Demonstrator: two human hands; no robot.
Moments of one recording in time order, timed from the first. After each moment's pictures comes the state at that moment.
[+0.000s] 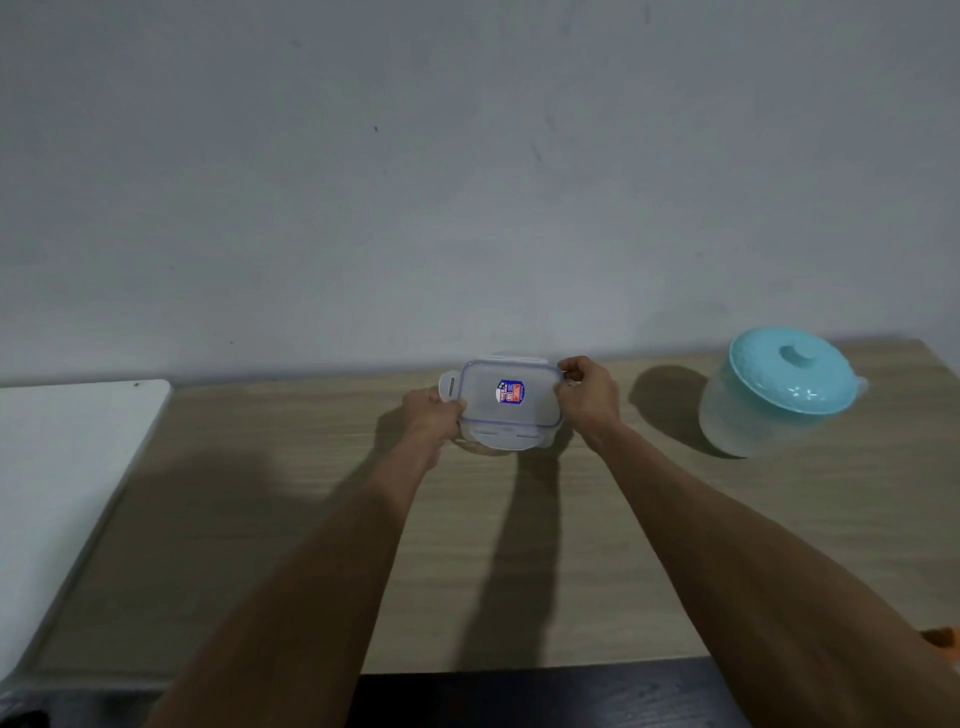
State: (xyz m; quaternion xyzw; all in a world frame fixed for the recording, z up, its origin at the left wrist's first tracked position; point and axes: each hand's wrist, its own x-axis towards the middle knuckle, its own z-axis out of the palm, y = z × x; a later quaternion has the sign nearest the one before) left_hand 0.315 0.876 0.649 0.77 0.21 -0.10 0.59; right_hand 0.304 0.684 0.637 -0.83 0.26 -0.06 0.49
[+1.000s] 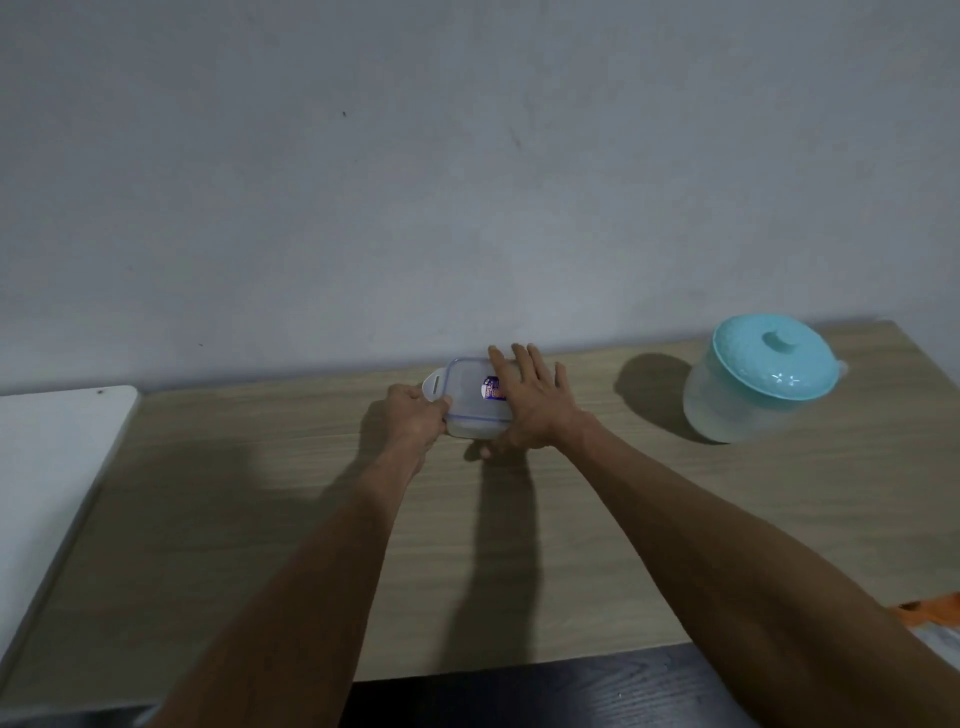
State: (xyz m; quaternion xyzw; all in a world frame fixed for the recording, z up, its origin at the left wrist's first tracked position) left_hand 0.312 0.874 0.646 0.74 0.23 -0.08 0.63; right_hand 0.299 0.710 0.647 -0.98 -0.04 0.13 0.11
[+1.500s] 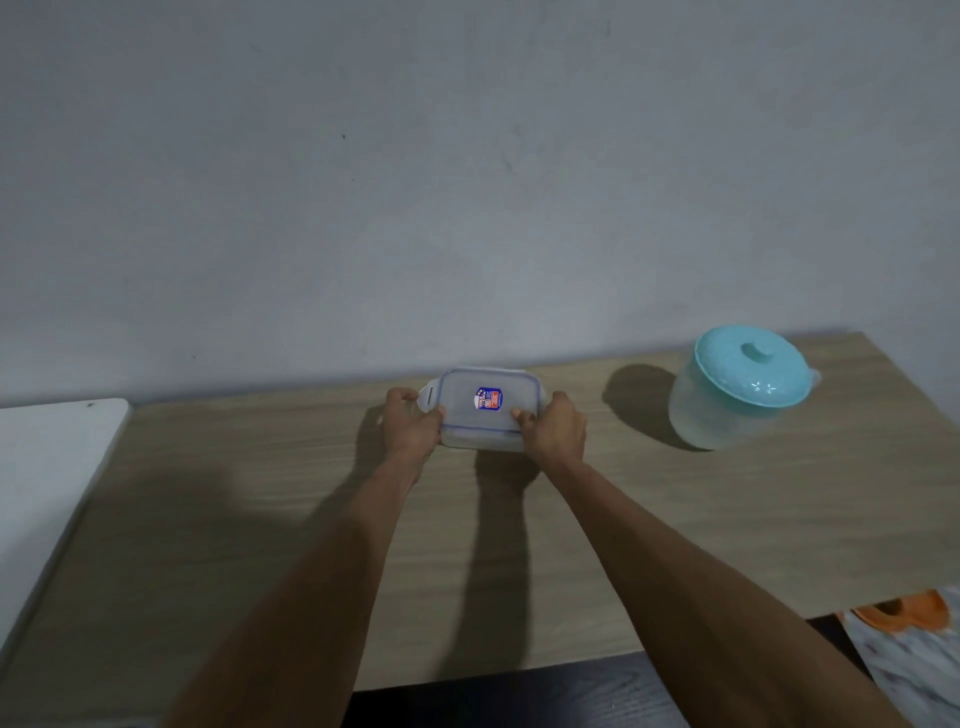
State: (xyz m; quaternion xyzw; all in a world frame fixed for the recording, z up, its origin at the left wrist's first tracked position) left_hand 0.304 0.873 0.653 0.79 0.19 -0.05 0.58; right_hand 0.266 0.715 0.647 -0.85 0.32 -0.01 0.42
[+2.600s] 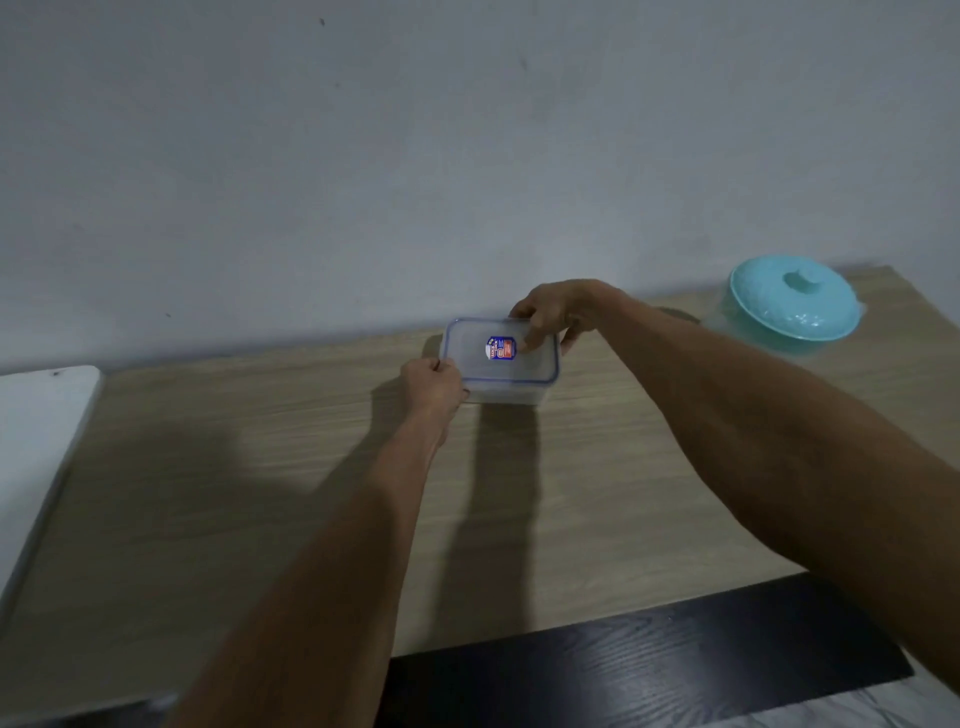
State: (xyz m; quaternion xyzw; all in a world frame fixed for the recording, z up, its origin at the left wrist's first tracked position) left_hand 0.315 0.859 0.621 0.74 0.21 -0.08 0.64; right_hand 0.363 0.683 0.691 -0.89 0.08 0.35 0.28
